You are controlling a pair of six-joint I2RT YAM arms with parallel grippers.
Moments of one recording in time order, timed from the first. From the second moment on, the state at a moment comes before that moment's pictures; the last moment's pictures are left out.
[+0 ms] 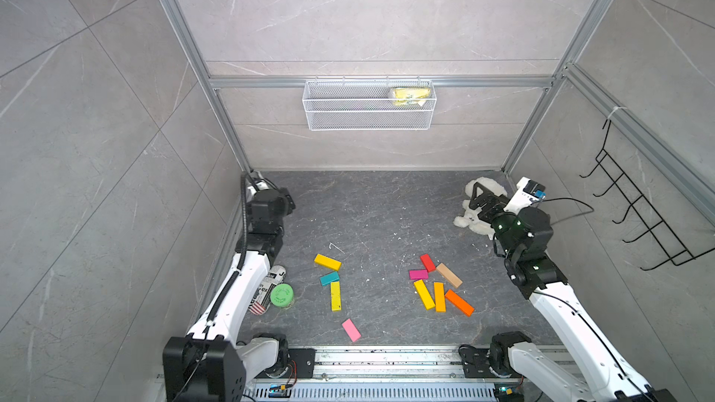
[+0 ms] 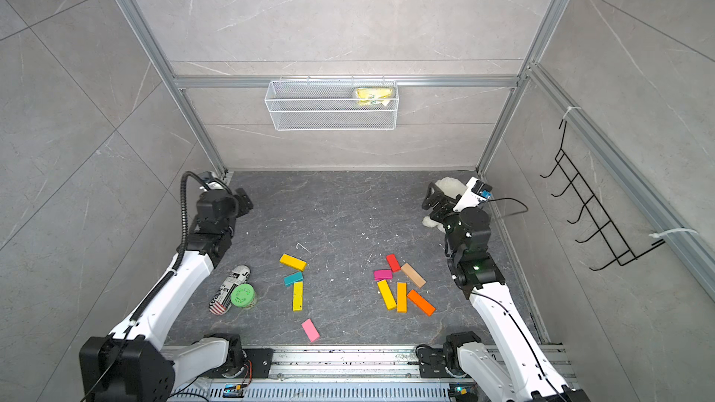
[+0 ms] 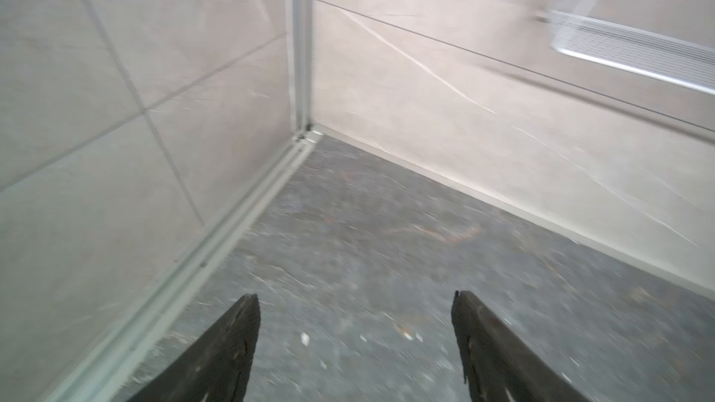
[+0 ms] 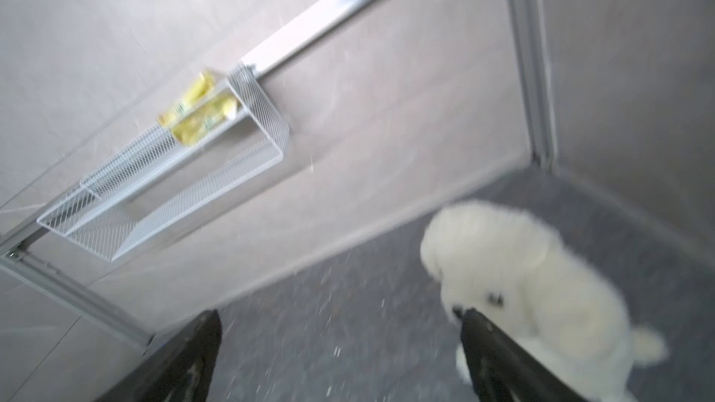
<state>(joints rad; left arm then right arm) -0.24 1.14 0.91 -0.17 -0.41 -0.34 0.17 0.99 0.80 -0.03 0.11 0.58</state>
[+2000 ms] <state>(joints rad) -0.69 1.22 0.84 -0.82 -0.51 -0.97 0.96 1.70 1.22 -0.74 0.05 0.72</state>
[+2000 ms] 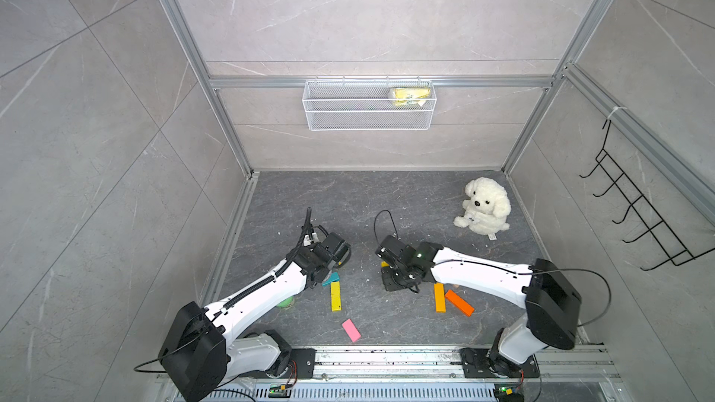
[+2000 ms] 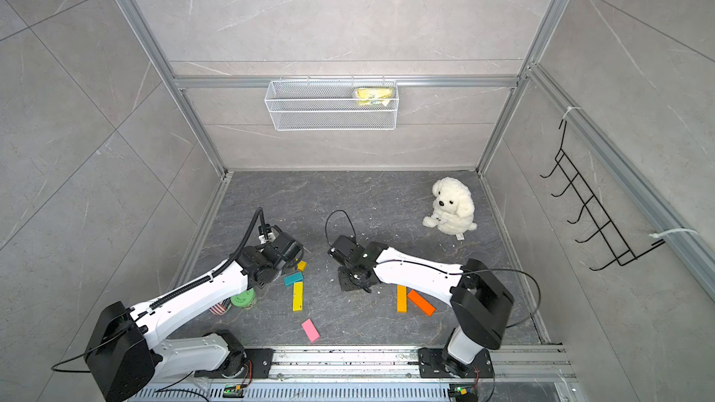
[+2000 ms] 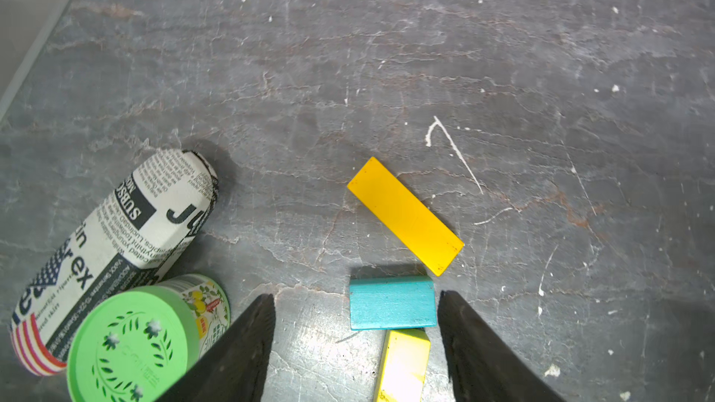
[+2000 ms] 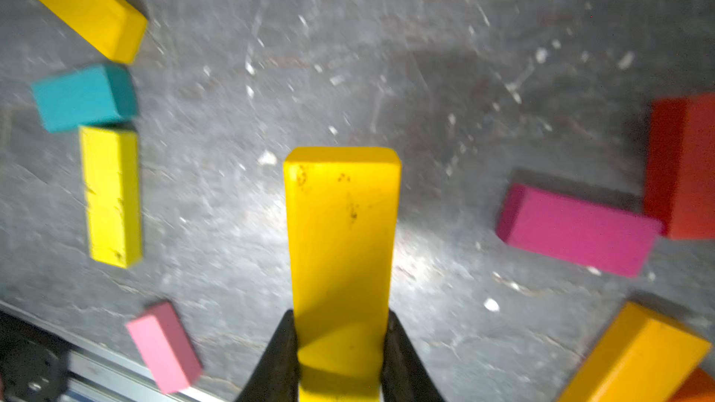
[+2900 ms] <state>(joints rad) -0.60 1.18 0.80 -0.85 -0.41 -1.01 0.98 2.30 1.86 -0.97 0.24 0.85</state>
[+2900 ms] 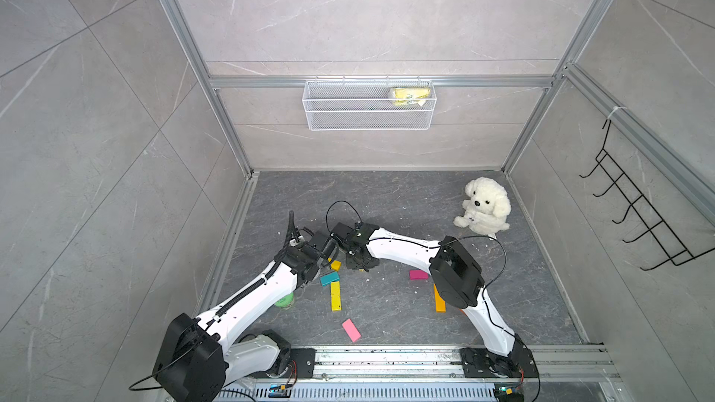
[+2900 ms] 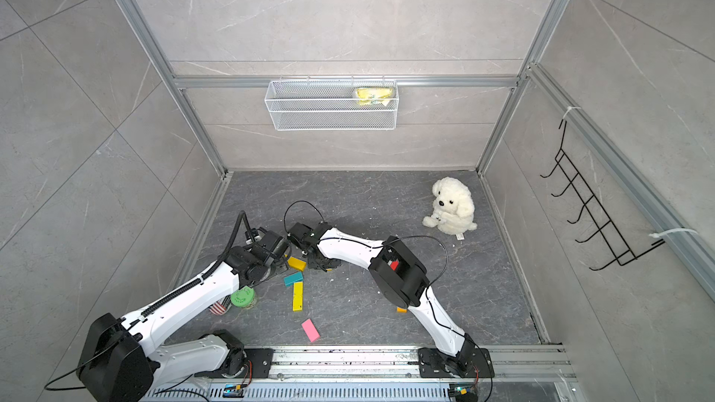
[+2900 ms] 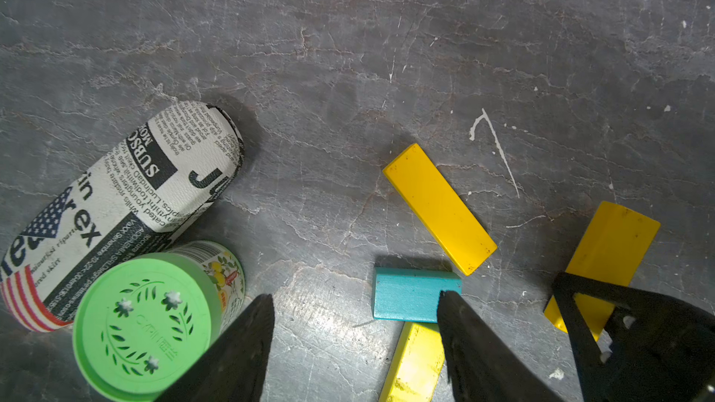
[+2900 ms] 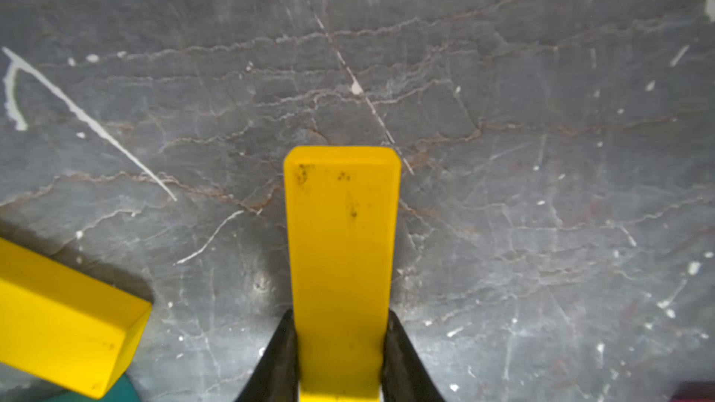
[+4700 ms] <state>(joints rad) -0.60 1.20 0.79 -0.85 -0.40 -1.00 0.93 2.40 2.03 -1.04 0.16 0.73</state>
